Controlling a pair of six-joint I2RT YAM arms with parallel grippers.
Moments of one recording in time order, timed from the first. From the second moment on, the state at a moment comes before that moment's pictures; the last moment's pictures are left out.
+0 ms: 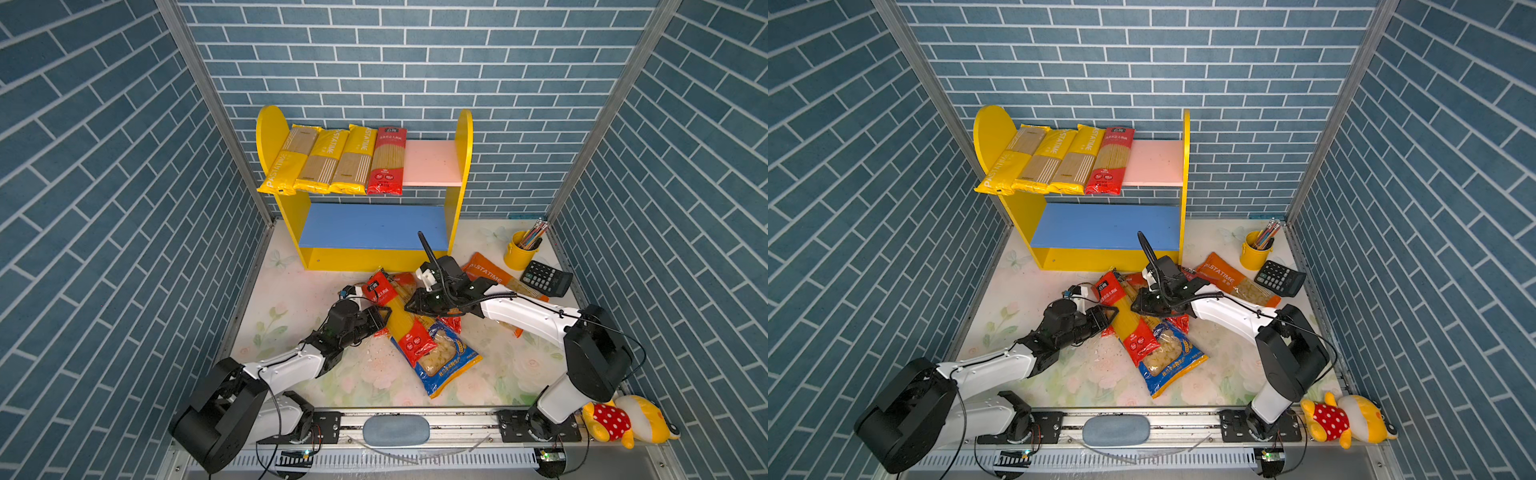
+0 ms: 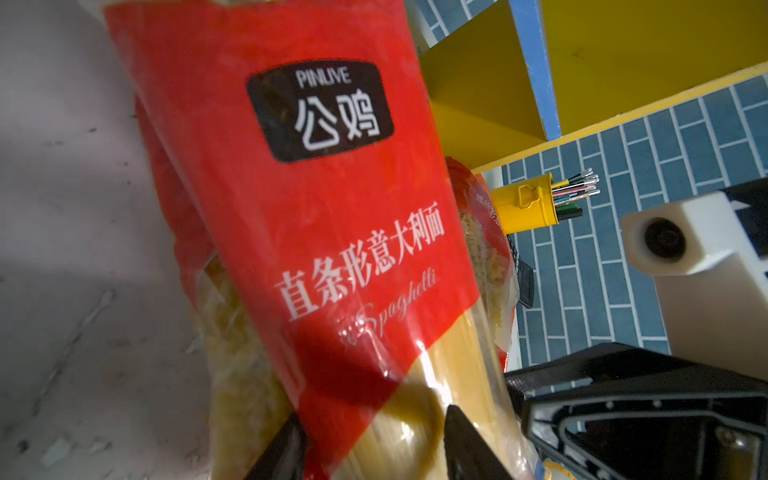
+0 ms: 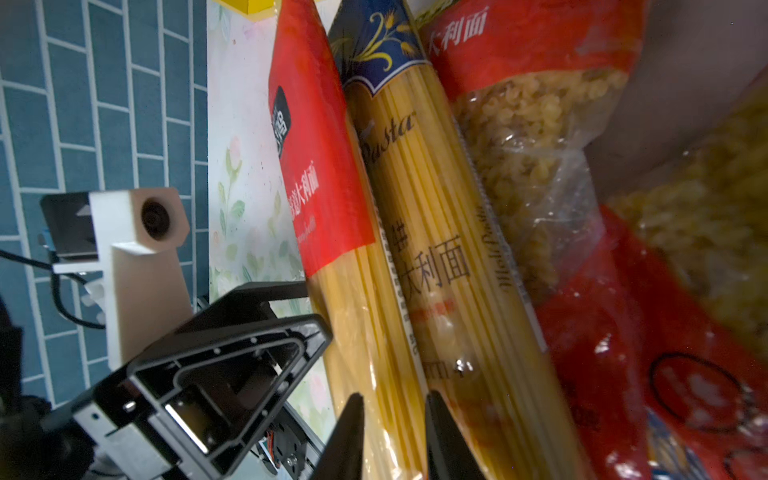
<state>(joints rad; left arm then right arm) -0.58 1.24 0.34 0.43 0.20 -1.03 0.79 1.62 1.11 -0.37 -0.41 0.73</state>
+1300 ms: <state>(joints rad) -0.42 0.90 0.39 0.28 0.38 -0.98 0.82 1.48 1.11 -0.31 -0.43 0.69</state>
